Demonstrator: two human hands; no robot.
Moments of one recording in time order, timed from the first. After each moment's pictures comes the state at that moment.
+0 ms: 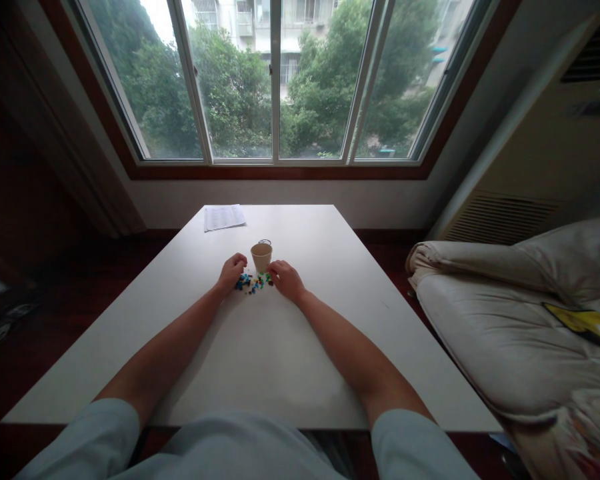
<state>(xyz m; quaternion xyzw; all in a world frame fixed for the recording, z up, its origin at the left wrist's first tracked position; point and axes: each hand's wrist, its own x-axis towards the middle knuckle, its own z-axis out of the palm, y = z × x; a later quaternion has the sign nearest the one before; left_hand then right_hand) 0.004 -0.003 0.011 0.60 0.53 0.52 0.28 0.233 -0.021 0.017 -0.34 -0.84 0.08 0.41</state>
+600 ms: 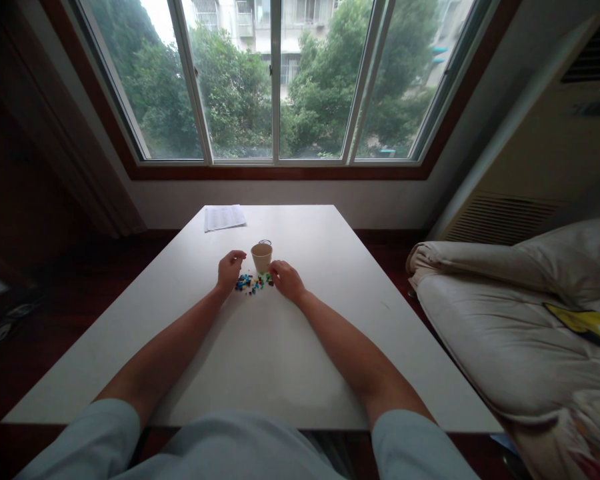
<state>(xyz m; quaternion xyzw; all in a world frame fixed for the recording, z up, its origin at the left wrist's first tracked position) 0.009 -0.015 0.025 0.58 0.54 0.57 0.21 0.233 -0.023 0.018 -0.35 -0.84 0.08 0.41</state>
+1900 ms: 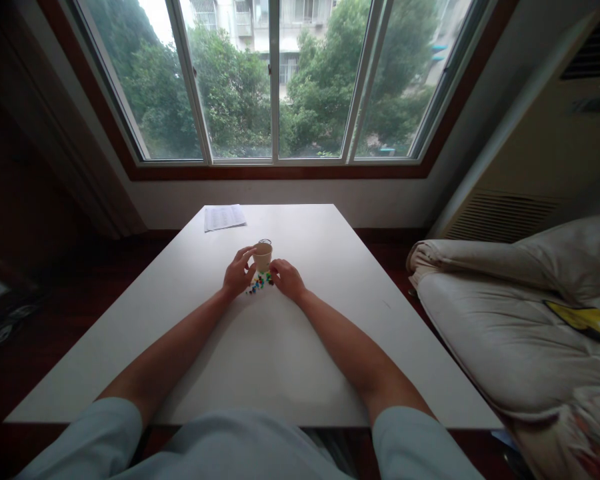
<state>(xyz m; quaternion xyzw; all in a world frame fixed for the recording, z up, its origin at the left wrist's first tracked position) 0.027 -0.047 0.044 0.74 0.50 0.44 0.05 0.231 -0.022 0.018 -0.36 -0.83 0.07 0.42</state>
